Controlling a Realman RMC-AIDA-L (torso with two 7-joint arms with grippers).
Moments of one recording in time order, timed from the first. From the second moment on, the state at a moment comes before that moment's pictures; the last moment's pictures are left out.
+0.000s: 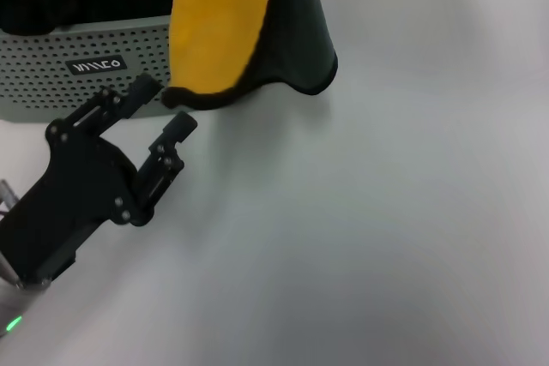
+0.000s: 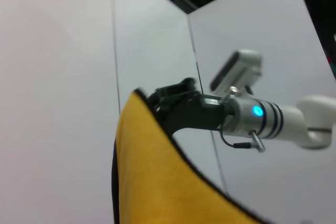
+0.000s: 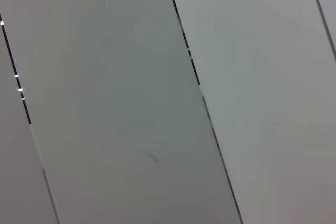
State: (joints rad) left arm -0.29 -2.10 0.85 0.10 1.24 1.97 -0.36; right arm 0.78 2.02 -1.13 -1.32 -1.47 -1.23 2.24
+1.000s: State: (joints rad) left arm -0.44 -2.11 0.79 -0.26 1.22 1.91 1.07; right arm 0.96 2.02 -1.15 -1.02 -1.29 -1.16 2.25
